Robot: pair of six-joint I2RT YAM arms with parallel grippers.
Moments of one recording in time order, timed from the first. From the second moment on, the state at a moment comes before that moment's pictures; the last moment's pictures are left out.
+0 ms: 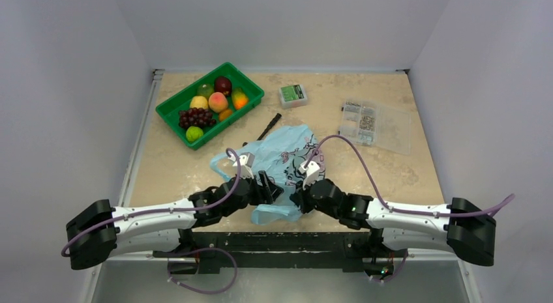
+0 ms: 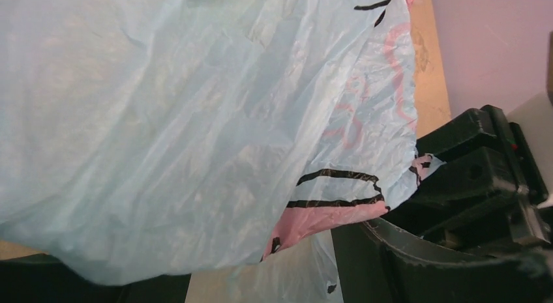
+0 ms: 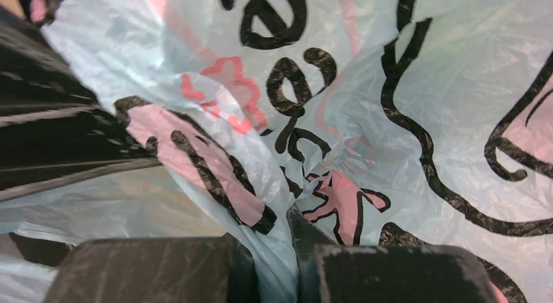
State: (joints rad) left arm -1.11 1.01 0.38 0.17 -0.31 -0.98; right arm 1.15 1.01 0.37 0.09 0.28 0.51
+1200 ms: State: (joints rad) left arm -1.02 1.09 0.43 0.15 -0.14 -0.93; right arm 1.15 1.17 0.93 -0.78 0.55 0.84
